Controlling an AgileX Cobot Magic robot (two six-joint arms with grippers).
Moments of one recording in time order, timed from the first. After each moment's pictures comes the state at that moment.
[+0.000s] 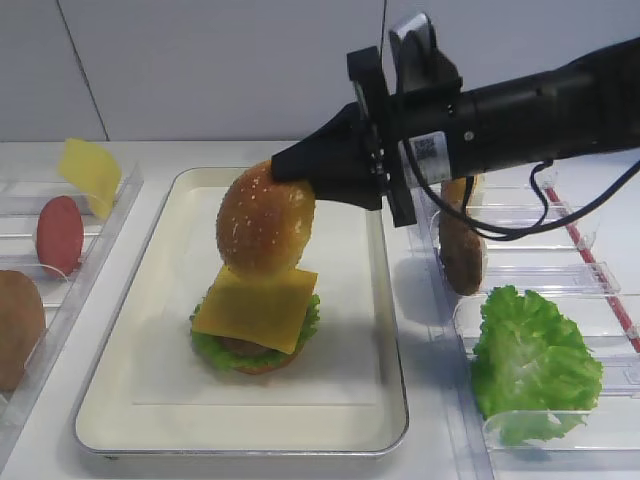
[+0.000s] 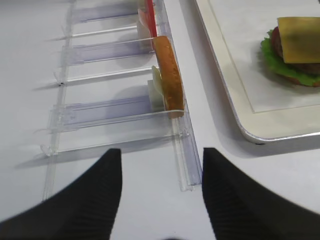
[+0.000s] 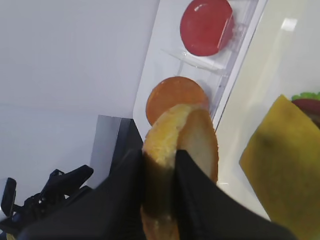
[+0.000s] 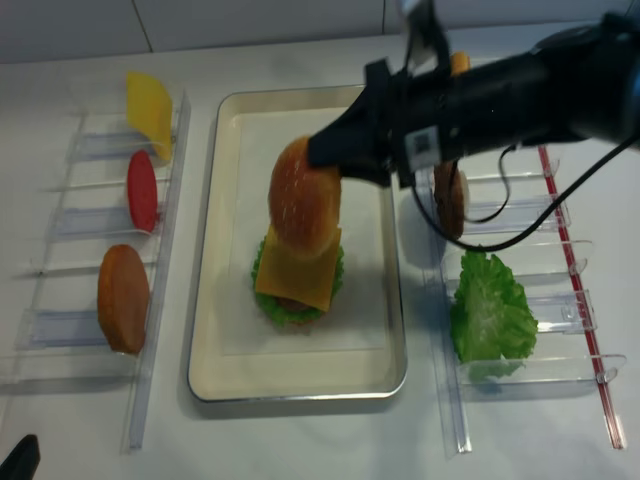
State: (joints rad) left arm -0.07 -0.02 -0.49 0.02 1.18 0.01; right arm 0.28 1.78 -1.03 1.62 1.17 -0.92
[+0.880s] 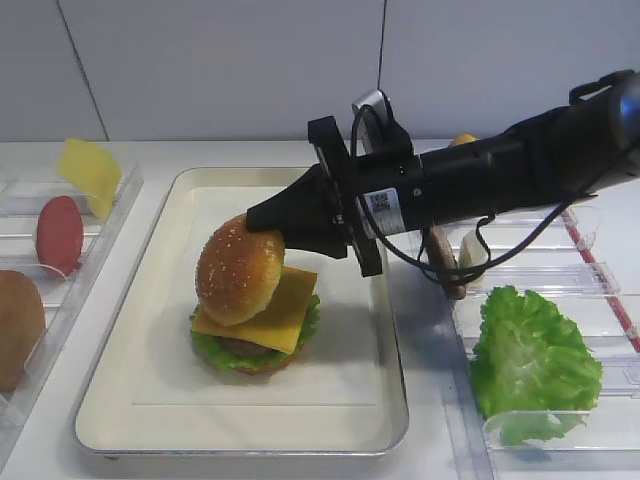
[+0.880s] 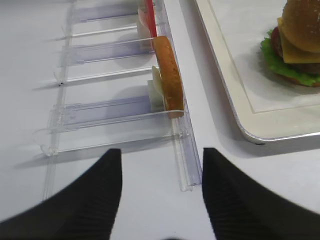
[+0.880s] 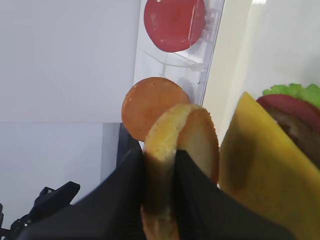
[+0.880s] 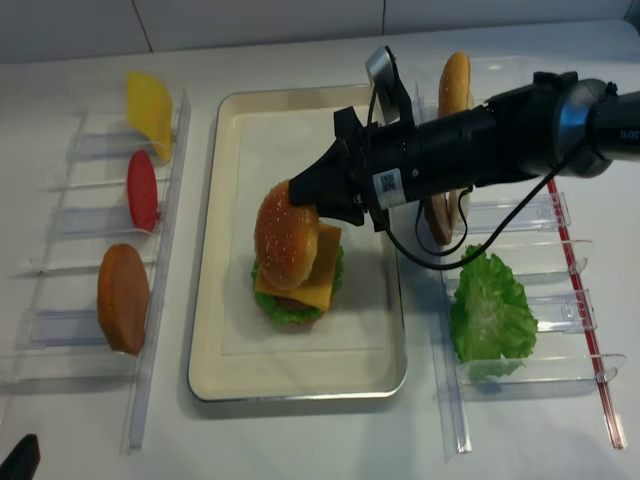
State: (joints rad) left arm -0.07 -0.02 -0.49 0.02 1.18 0.01; right arm 0.34 1.94 -1.03 1.73 1.15 -0.96
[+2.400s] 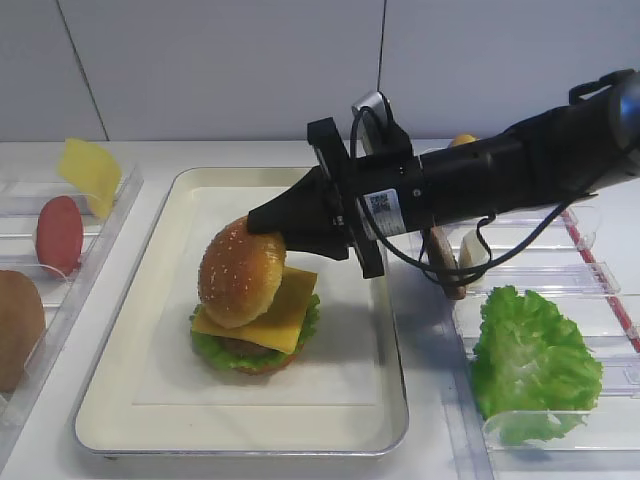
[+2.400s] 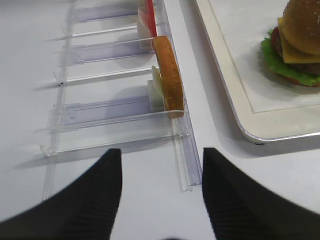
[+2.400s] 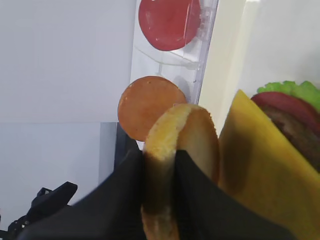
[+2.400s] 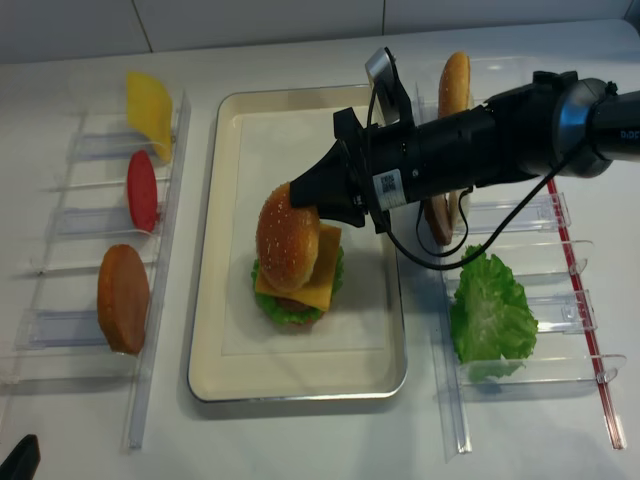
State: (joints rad) left arm -0.07 -0.02 -0.49 0.02 1.18 0.01; right arm 0.34 1.94 -1.04 1.72 1.15 -0.94
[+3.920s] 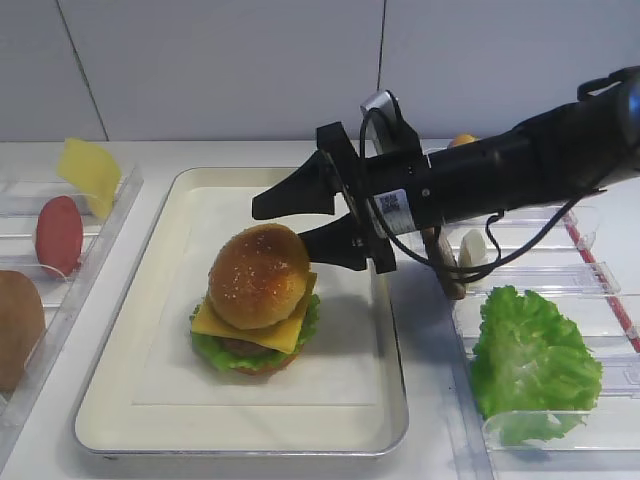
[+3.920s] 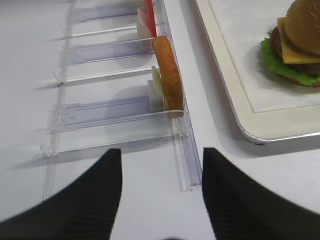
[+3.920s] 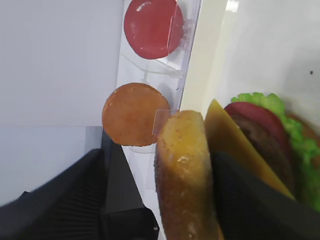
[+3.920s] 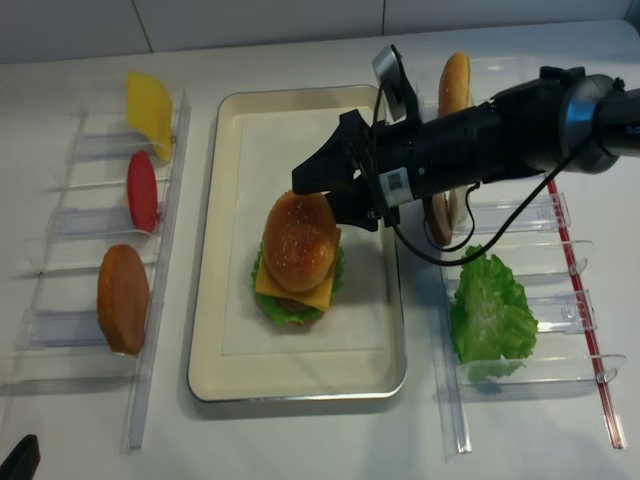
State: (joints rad) left arm -0.07 -0.02 -0.49 0.02 1.18 0.01; right arm 0.32 1.94 -1.04 1.68 1.12 -0.97
